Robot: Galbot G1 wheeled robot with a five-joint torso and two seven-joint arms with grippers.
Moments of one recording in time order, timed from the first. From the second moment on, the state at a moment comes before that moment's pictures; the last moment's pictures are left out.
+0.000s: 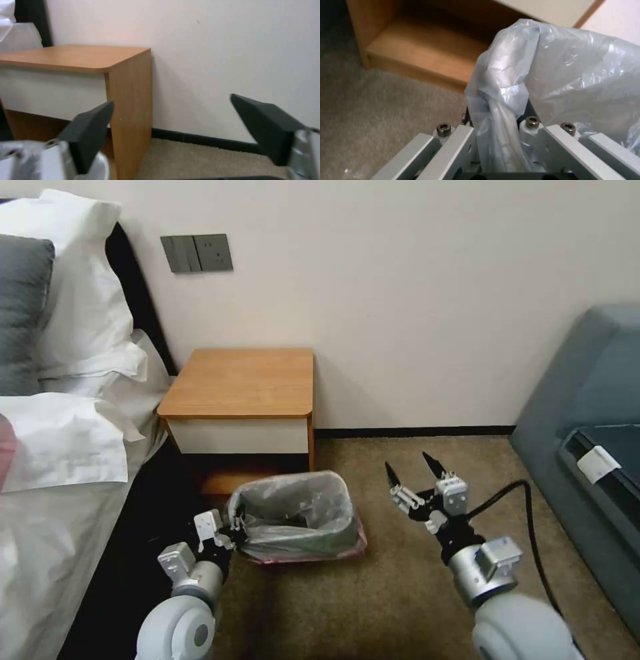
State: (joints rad) left arm 1.57 -1.34 -0.44 -2.07 -0.63 0.35 -0.25; right arm -1.58 1.19 0.34 2.28 0.17 -0.15 0.12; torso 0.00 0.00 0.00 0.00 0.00
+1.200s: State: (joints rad) left arm 1.77 -1.38 -0.56 -2.15 -0.28 -0.16 -0.05; right arm -1.75 1.28 0.41 2.24 0.09 0.07 0.04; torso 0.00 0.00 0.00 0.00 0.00
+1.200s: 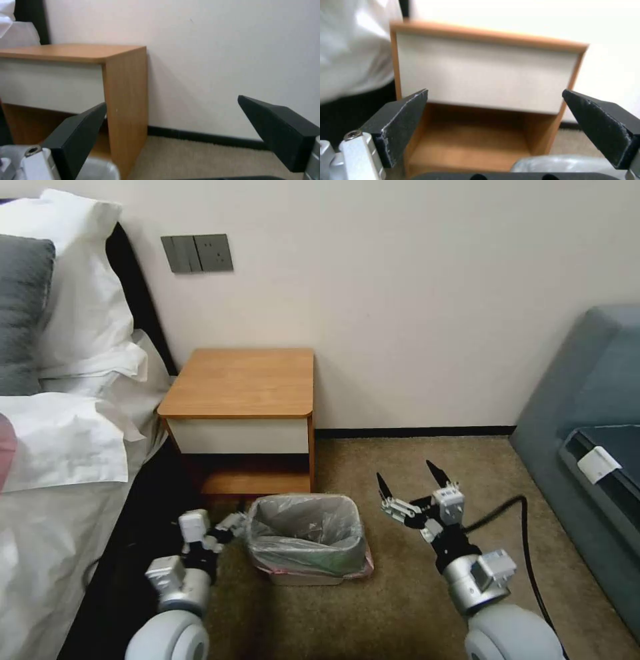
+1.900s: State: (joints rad) left arm 2.12 -1.41 -0.76 -2.26 -0.34 -0.42 0.00; right arm -1.96 1.43 0.43 2.25 -0.03 0.25 0.06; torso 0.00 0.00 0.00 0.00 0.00
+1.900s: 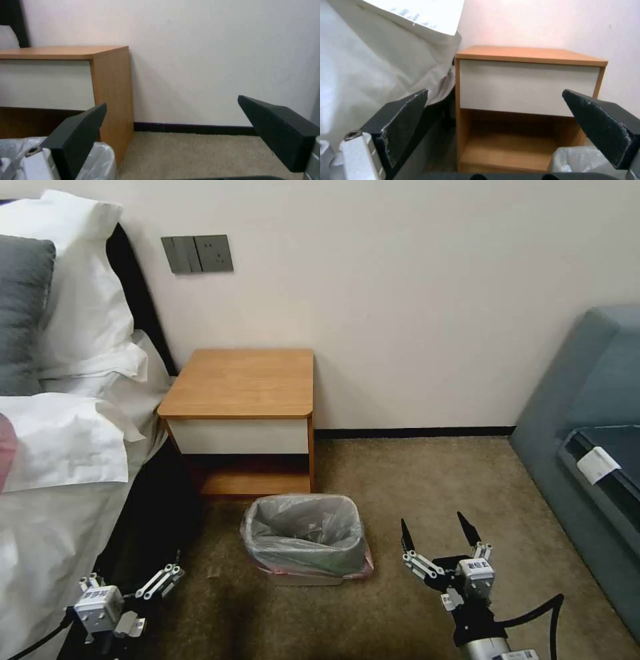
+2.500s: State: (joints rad) left arm 2.11 -1.41 -0.75 -2.26 -0.34 -0.41 -0.01; right arm -1.95 1.43 0.43 2.25 -0.03 0.24 0.06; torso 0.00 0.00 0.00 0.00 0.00
